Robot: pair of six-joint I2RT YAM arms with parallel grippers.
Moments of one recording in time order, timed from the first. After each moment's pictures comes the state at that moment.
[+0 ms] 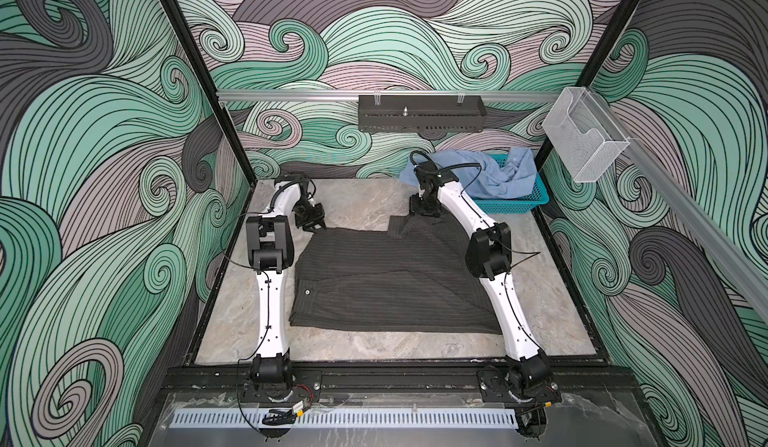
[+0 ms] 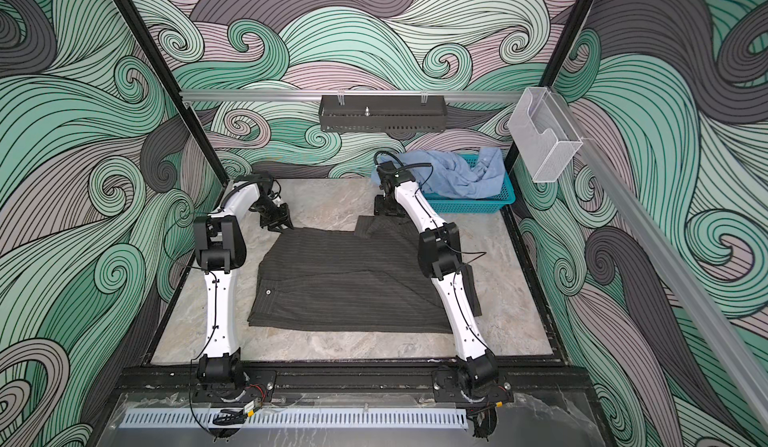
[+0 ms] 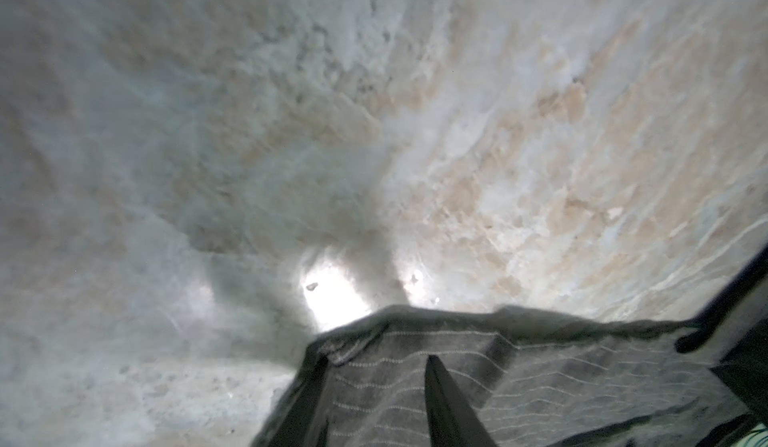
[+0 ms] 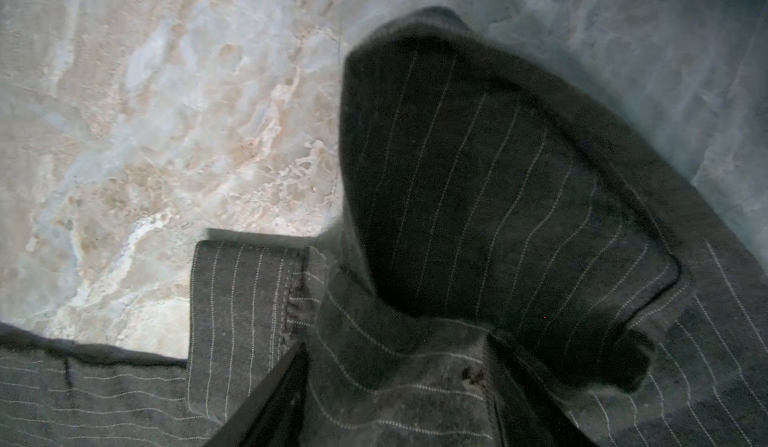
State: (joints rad) left arm 0.03 2.50 2.22 -1.25 0.29 -0.23; right arm 0.38 2.63 2.55 -1.17 -0.01 0.37
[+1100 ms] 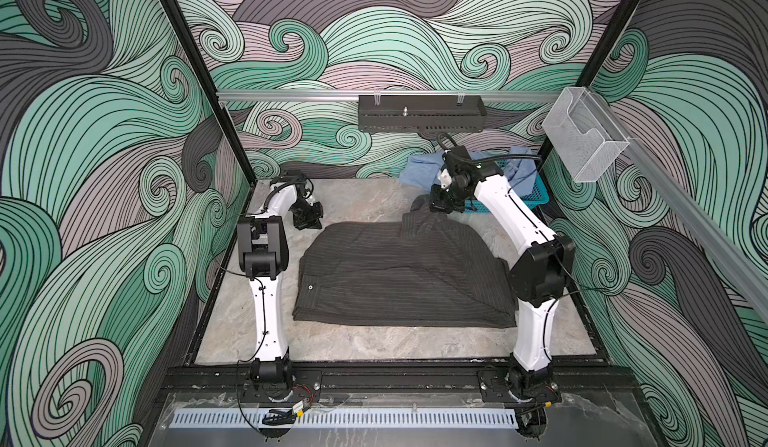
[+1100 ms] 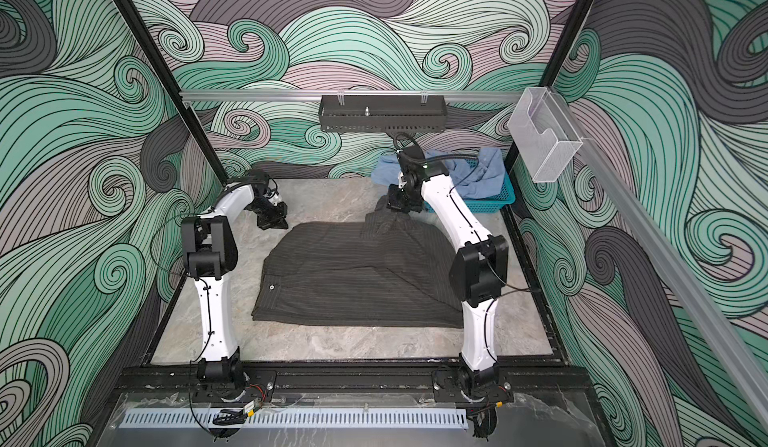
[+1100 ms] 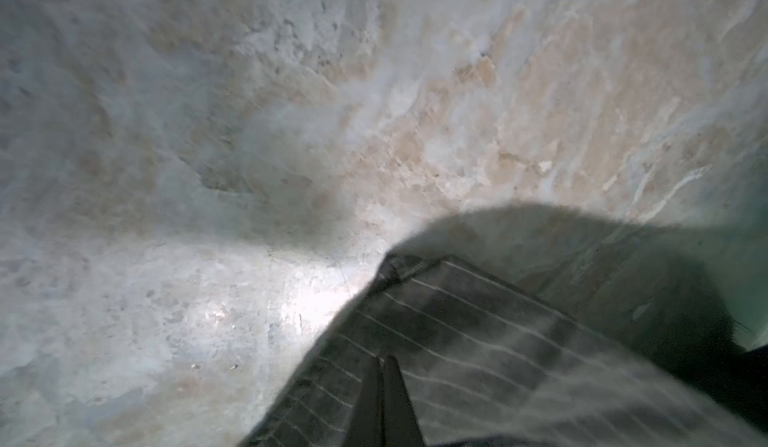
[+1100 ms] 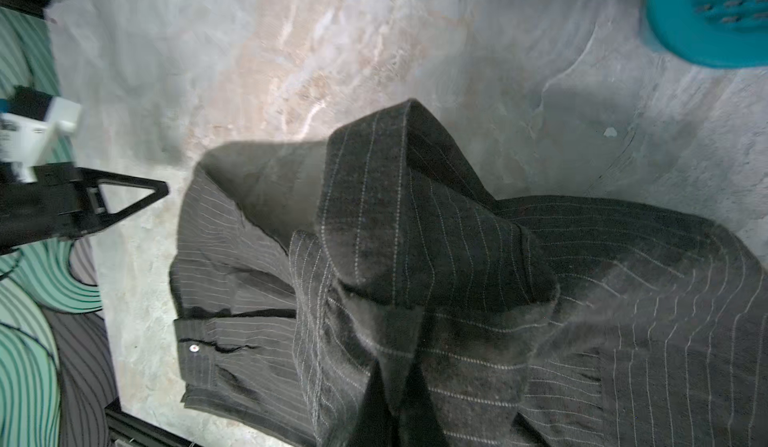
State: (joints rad) left arm 0.03 2.32 1.99 -1.10 0.31 -0.19; right arm 0.35 2.08 2.05 -1.16 -0.20 0.42
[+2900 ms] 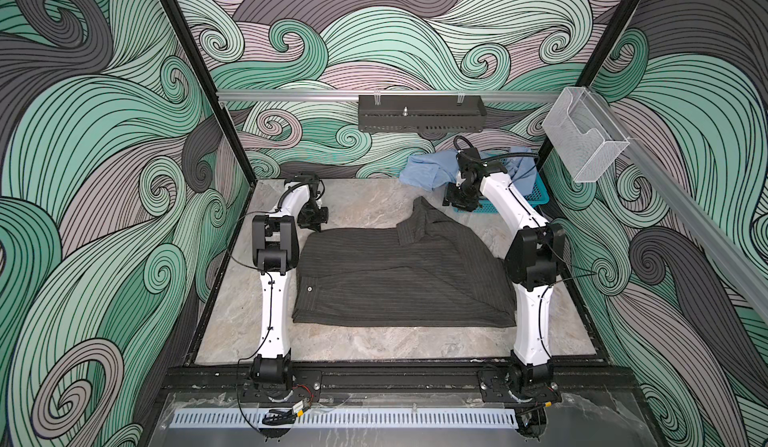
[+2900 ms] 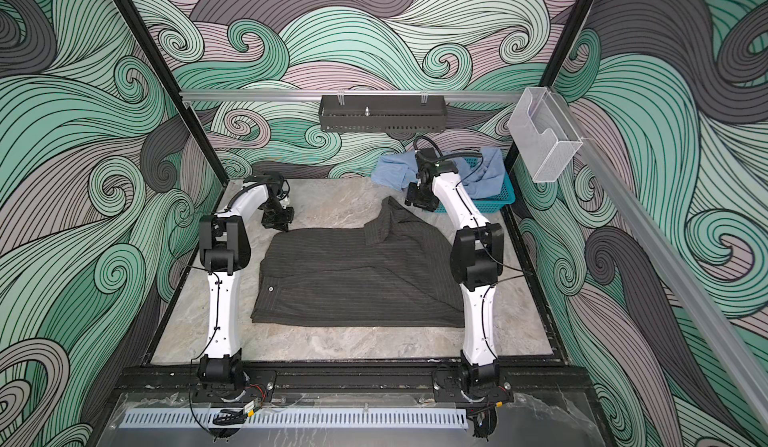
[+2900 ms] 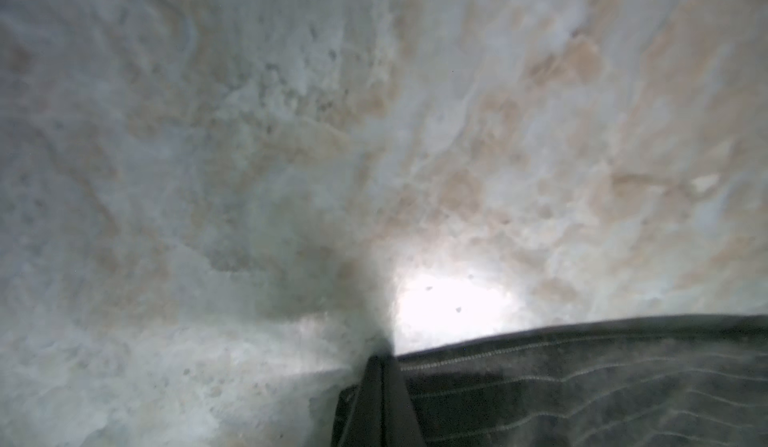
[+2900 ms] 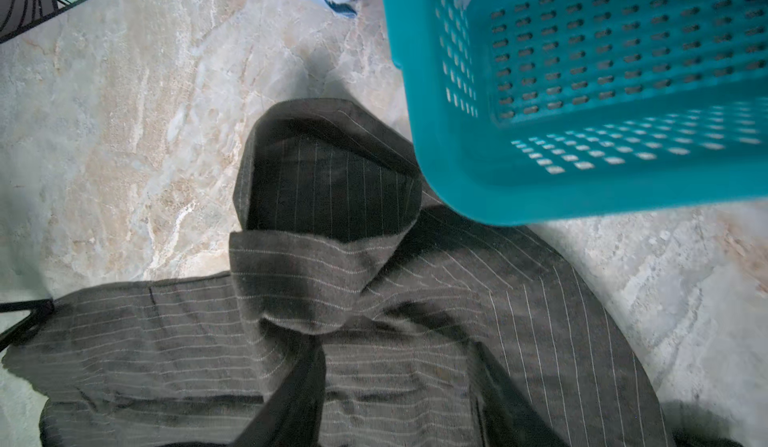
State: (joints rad) left arm -0.03 2.42 2.08 -1.15 0.03 -0.08; right arm 0.21 2.23 2.15 -1.08 -0.09 0.38
